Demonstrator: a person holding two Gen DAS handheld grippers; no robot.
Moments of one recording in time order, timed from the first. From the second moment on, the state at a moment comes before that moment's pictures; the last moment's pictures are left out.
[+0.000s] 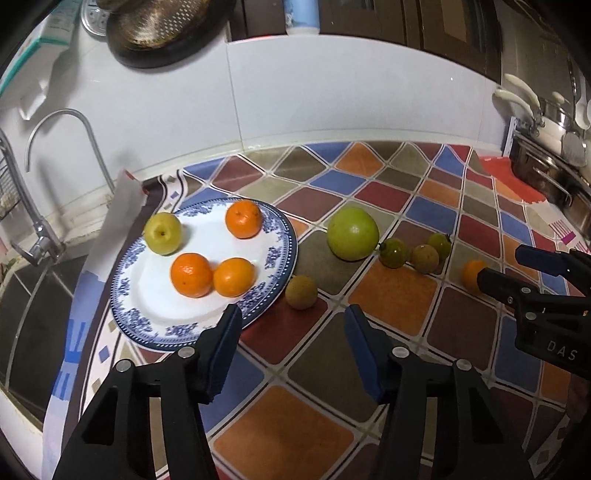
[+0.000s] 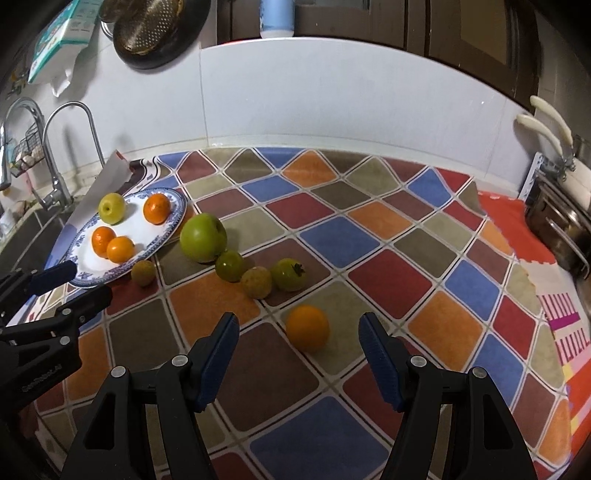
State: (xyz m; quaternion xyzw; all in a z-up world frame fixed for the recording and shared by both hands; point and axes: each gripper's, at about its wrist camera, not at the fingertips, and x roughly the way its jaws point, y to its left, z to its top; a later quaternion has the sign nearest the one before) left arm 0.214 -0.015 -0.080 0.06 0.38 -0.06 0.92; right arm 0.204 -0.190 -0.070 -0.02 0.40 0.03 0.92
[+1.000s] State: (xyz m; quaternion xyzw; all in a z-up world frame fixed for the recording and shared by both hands) left arm 0.257 -0.038 -0.109 0.13 0.40 -0.07 0.91; right arm 0.230 -0.194 -0.095 -0.01 0.44 0.05 0.90
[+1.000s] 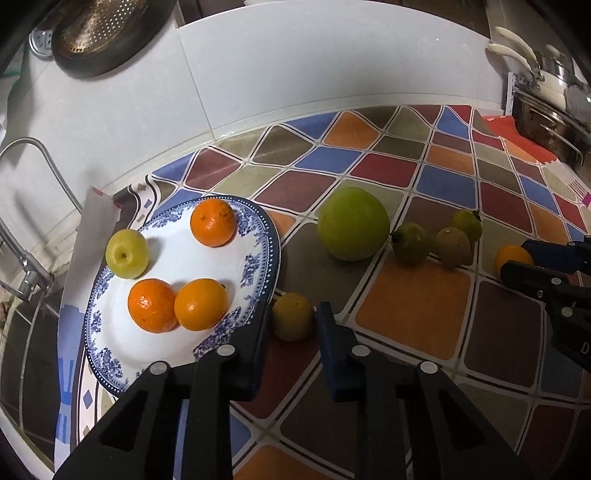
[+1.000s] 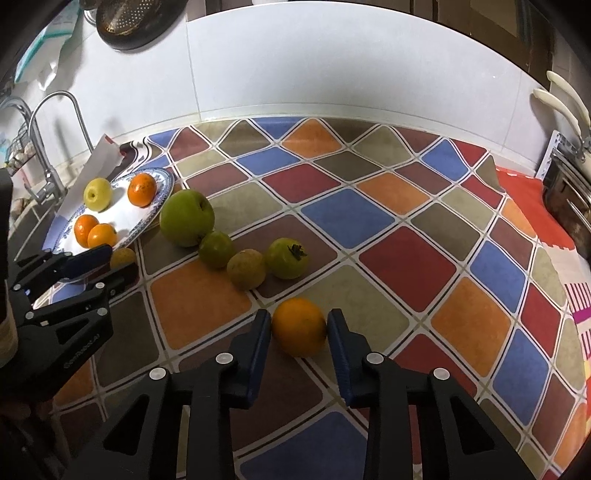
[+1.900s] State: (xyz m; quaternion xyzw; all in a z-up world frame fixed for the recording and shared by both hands) left arm 0.207 -0.015 -0.057 0.07 0.34 -0.08 0.93; right arm 0.203 -0.171 -0.051 -0.03 0.38 0.11 0.92
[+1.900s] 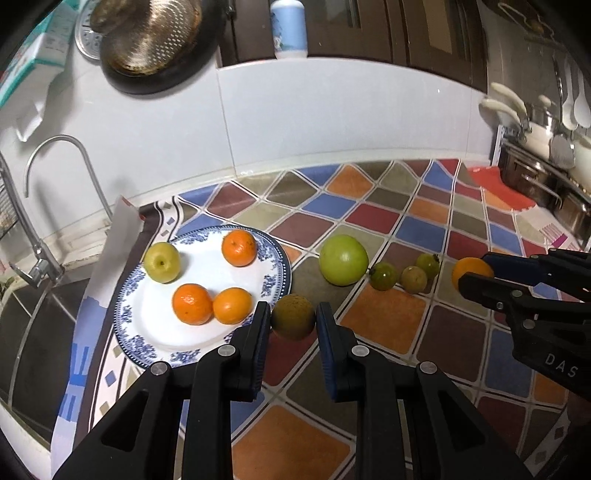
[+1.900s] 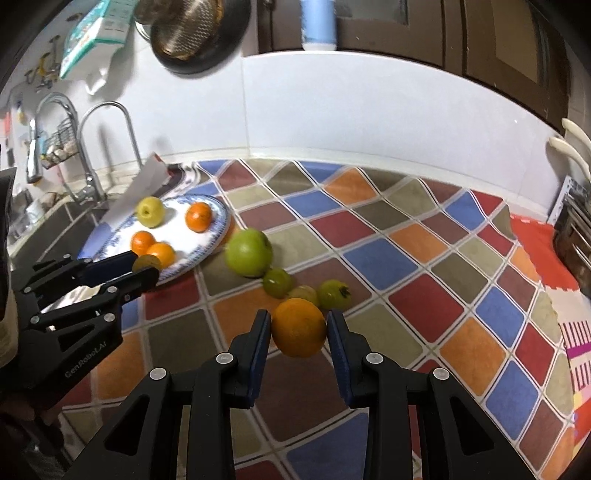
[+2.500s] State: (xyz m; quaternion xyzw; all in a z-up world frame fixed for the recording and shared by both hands) left arm 0.172 0.029 -0.028 0.06 0.30 -0.06 0.95; right arm 0.183 -0.124 -0.017 -0.02 0.33 0.16 0.93
